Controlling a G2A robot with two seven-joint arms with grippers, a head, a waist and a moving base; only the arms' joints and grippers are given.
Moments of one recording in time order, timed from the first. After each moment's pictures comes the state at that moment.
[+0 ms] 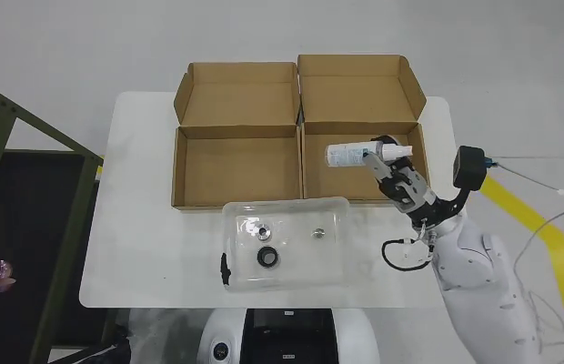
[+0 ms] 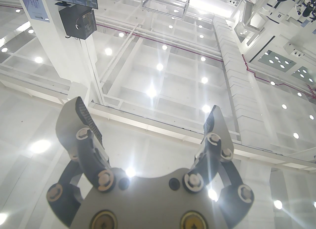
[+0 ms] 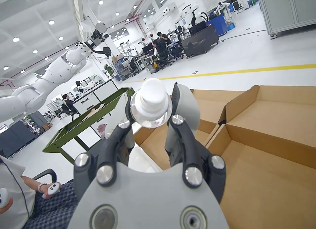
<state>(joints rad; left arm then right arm) -0.11 -0.30 -0.54 -1.19 3.07 0.29 0.07 -1.39 -1.14 1.44 -1.91 -0.46 -0.64 0.14</state>
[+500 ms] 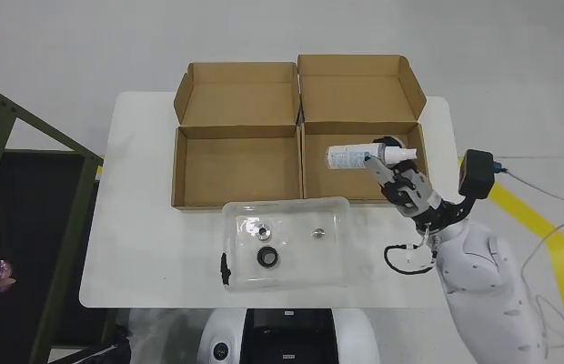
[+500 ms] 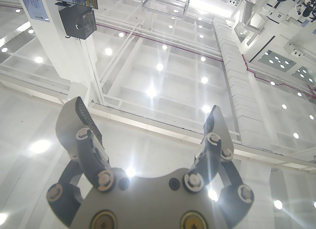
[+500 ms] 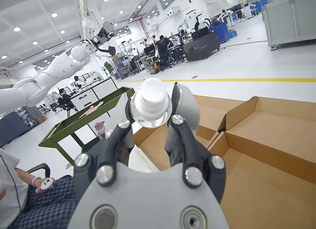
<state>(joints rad) -0.11 -0.30 -0.54 -1.19 3.07 0.29 0.07 -1.40 -1.14 1.46 -1.95 -0.53 -0.67 0.12</state>
